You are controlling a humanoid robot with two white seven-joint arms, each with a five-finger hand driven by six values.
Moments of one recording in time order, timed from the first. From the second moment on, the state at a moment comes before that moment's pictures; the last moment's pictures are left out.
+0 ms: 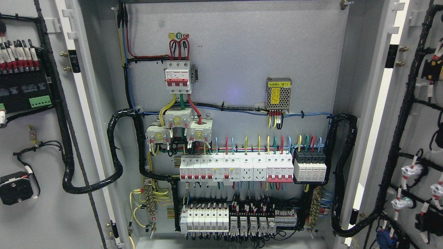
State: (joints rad) left arm 0.46 0.10 -0.03 -0.79 0.10 -0.77 -0.19; right arm 0.66 -0.24 0.30 -1.07 -0.51 -0.65 0.32
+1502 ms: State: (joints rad) left arm 0.01 0.01 0.00 0.01 0.10 -0.15 -0.19; right arm 0.13 -0.02 0.32 -0.10 -0.33 -0.11 0.13
